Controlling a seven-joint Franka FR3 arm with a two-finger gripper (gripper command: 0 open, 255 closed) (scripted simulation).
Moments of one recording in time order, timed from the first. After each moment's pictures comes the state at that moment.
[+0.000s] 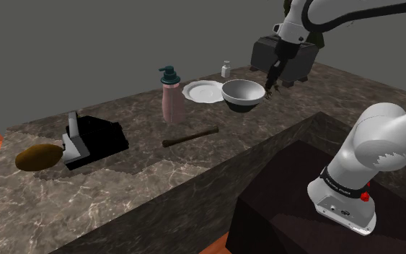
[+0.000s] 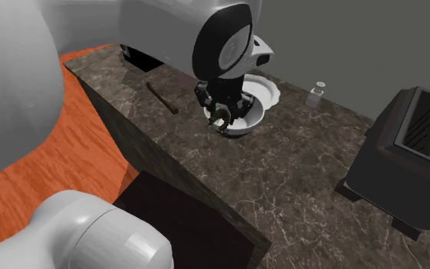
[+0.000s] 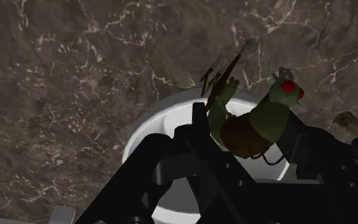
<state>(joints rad) 0.08 -0.74 -0.22 -2.58 -0.05 1.97 -0.24</state>
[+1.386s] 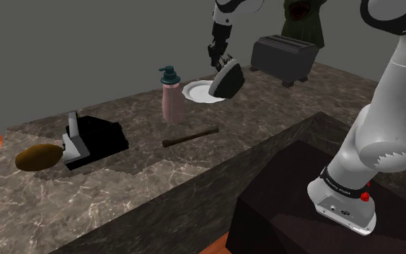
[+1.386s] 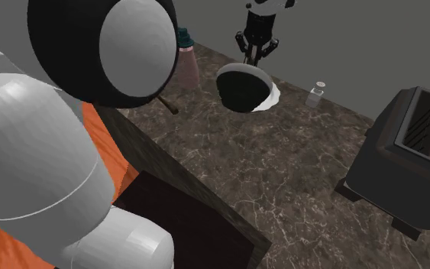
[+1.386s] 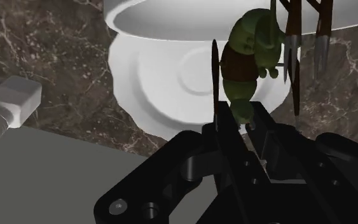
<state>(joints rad) 0.17 0.13 -0.25 -1.71 0.14 1.96 -0.28</state>
